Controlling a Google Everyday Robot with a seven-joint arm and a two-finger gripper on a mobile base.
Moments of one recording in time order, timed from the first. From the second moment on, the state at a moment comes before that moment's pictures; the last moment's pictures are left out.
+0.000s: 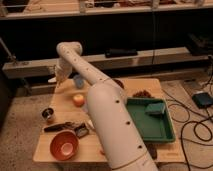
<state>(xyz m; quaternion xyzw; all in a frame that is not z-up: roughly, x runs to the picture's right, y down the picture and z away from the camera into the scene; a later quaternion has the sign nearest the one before) -0.271 -0.085 0.893 -0.03 -0.37 -0.64 0.68</state>
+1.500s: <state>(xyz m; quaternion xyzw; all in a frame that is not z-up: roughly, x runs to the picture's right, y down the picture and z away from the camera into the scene) 0.105 -0.037 0.750 -0.08 -0.34 -0.62 0.70</state>
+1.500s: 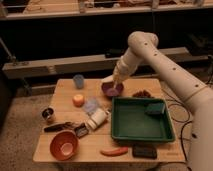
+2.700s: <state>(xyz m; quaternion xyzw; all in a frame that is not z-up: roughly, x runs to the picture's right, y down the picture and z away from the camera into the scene) 0.180 0.048 0.684 -0.07 -0.44 -0.70 0.56</state>
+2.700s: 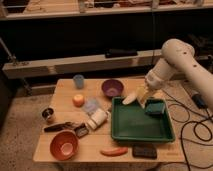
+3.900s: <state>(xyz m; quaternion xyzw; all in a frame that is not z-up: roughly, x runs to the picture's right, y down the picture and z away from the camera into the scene) 0.161 0.162 0.772 -0.13 -0.42 -0.75 0.50</state>
